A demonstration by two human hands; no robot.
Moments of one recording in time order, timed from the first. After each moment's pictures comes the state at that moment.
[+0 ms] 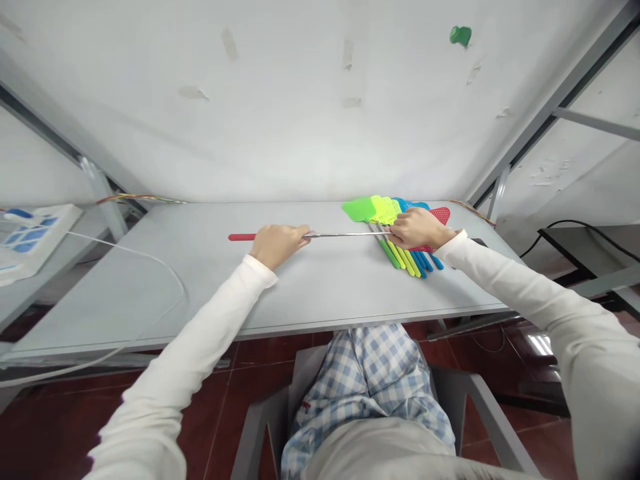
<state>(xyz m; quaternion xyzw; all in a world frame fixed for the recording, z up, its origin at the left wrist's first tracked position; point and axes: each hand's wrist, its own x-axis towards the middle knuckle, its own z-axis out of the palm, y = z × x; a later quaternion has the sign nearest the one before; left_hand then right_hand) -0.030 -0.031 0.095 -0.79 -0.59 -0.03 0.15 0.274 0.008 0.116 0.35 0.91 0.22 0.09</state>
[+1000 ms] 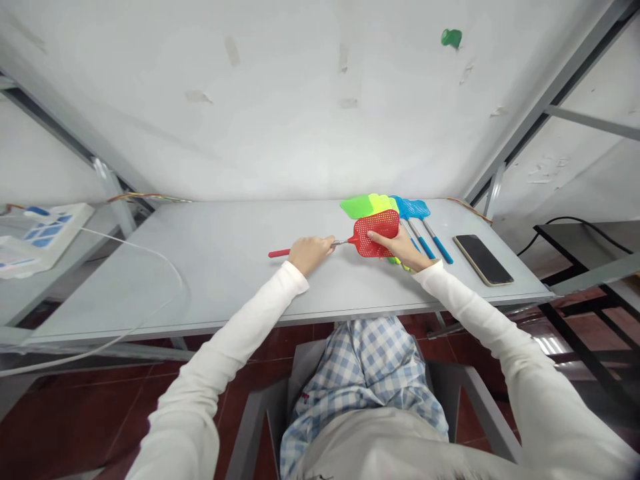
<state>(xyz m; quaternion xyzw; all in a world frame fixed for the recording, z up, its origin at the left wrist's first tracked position) 0.019 -0.036 0.058 -0.82 -0.57 0.01 0.10 0.245 -0.032 0.064 0.44 0.62 -0.48 -0.44</state>
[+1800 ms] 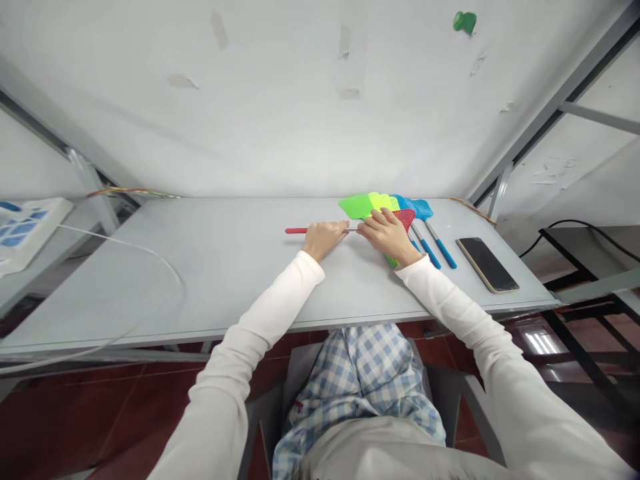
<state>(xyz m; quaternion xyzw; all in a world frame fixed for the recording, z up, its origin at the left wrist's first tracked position) 0.051 0.021 0.036 -0.82 -0.55 -0.11 0.10 0.245 0.018 0.052 0.36 0.90 0.21 -0.15</state>
